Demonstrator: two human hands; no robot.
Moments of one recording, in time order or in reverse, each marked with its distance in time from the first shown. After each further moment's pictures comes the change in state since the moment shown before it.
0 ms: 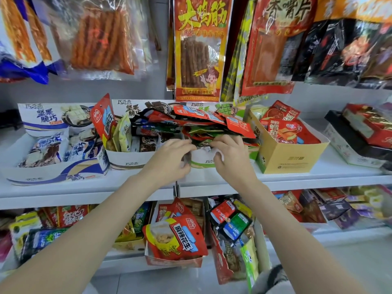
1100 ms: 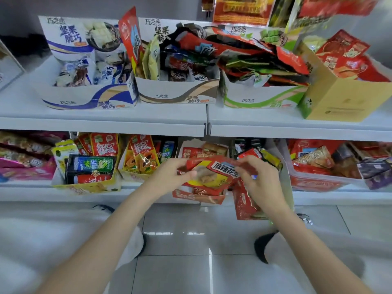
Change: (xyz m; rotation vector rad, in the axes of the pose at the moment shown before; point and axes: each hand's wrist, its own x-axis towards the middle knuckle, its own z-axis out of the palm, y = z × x) left_hand -0.142 -0.023 0.086 -0.634 -0.211 -0.384; right_hand -0.146 -0.031 0.016 0.368 -0.221 0.267
